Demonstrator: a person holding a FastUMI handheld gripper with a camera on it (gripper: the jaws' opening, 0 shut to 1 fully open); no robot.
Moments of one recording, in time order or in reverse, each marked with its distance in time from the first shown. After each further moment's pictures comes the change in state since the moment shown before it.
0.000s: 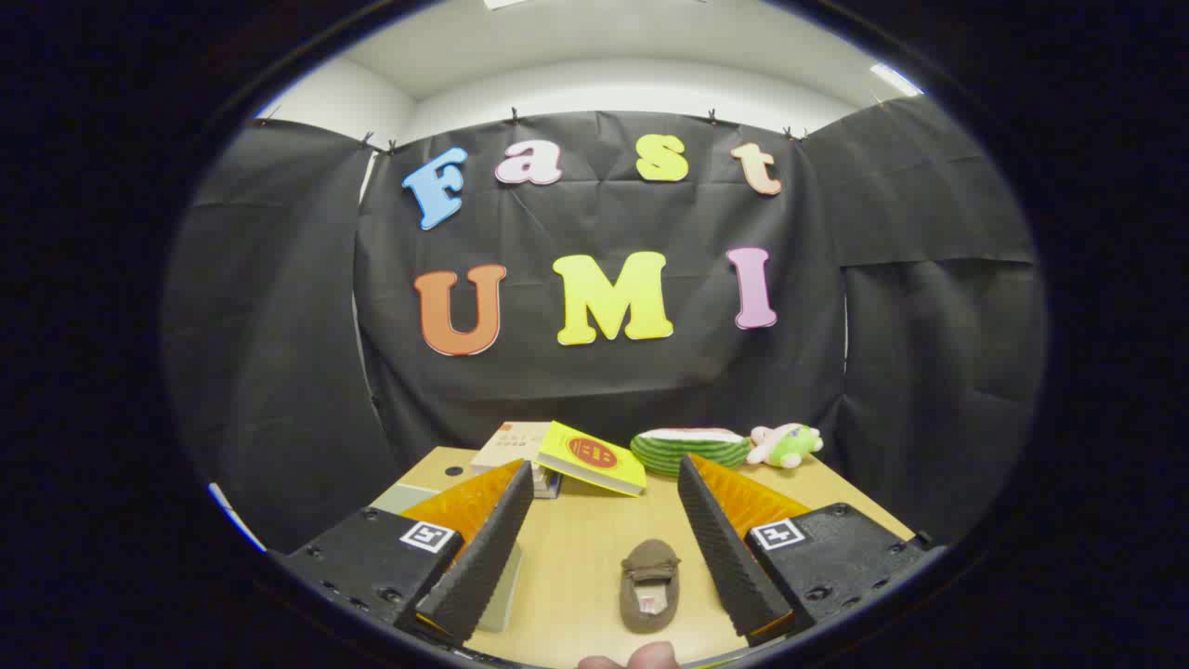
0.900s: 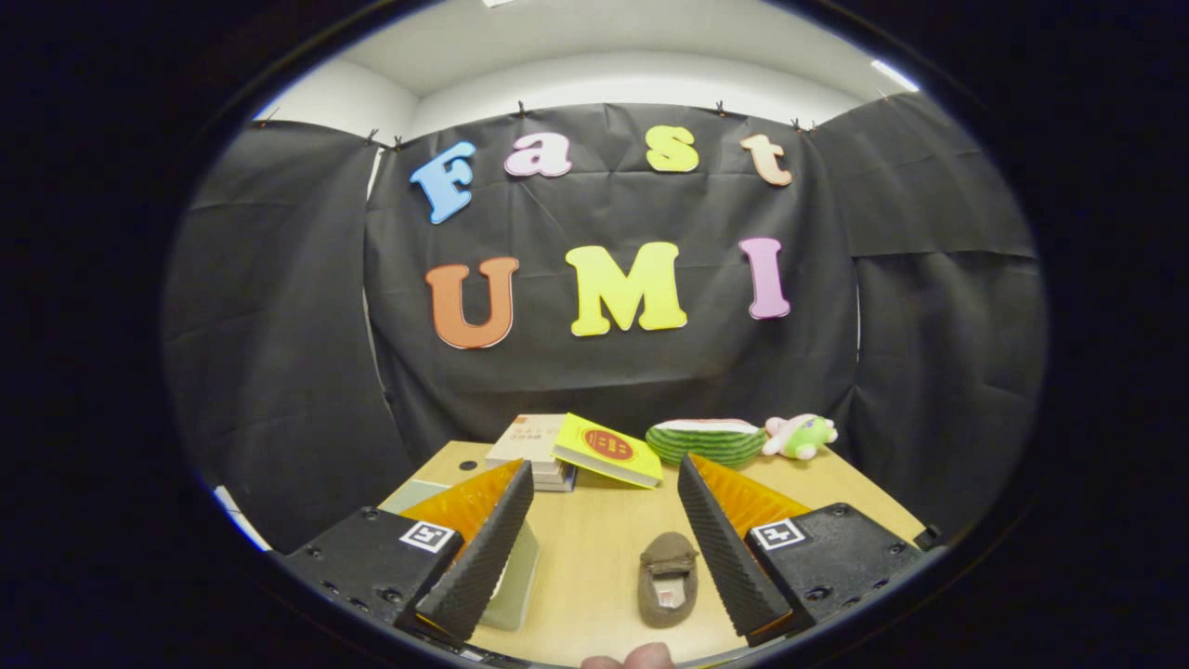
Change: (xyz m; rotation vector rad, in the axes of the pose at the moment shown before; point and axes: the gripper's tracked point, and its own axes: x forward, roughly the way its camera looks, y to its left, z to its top) arm 0.001 0.019 -0.007 0.013 0.034 0.031
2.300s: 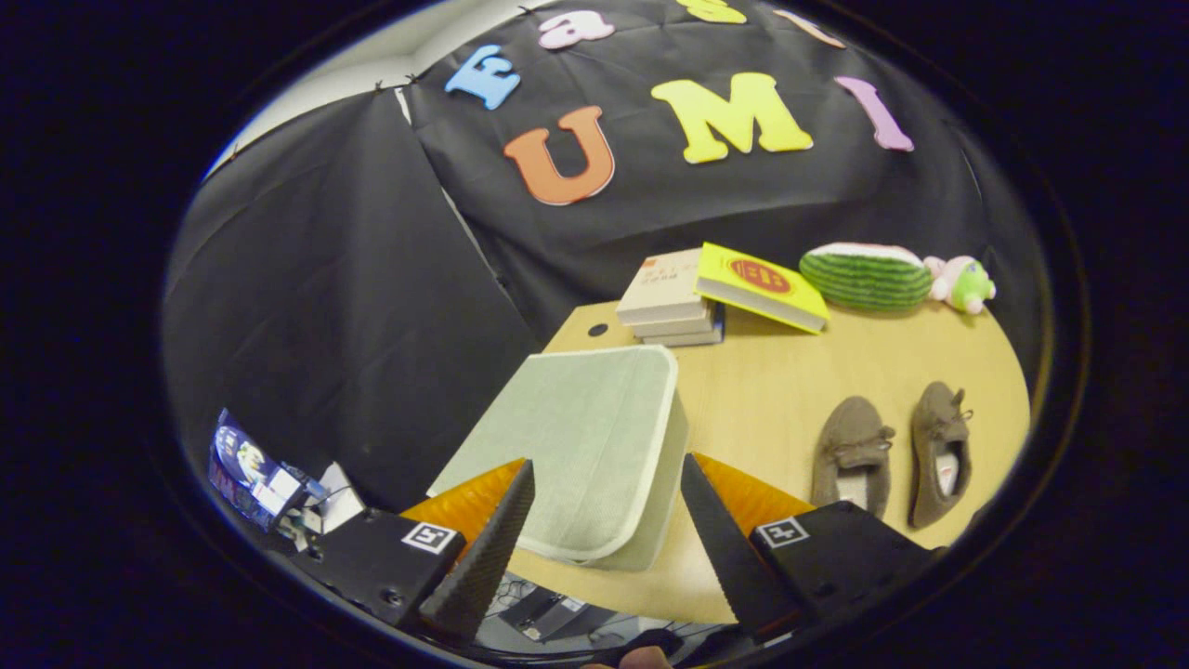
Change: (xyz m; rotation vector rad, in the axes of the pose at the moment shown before) arm 0.038 0.118 -0.161 0.190 0.556 0.426
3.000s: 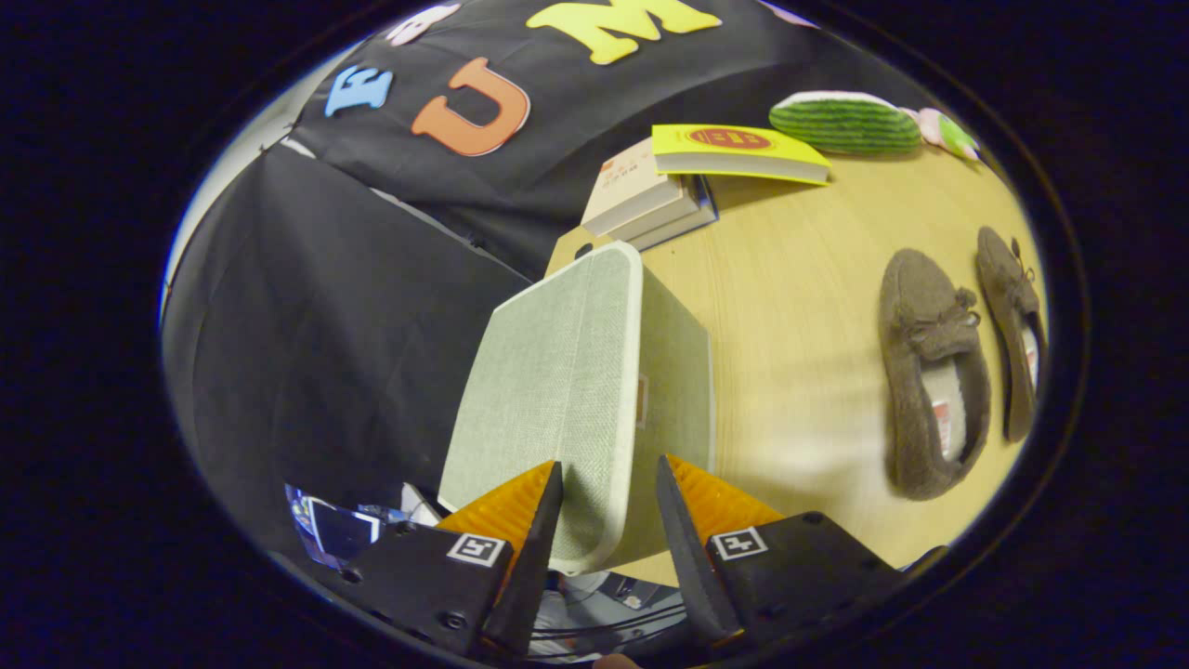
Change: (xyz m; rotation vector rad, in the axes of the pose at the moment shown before) arm 0.049 -0.016 -0.037 0.377 0.252 0.118
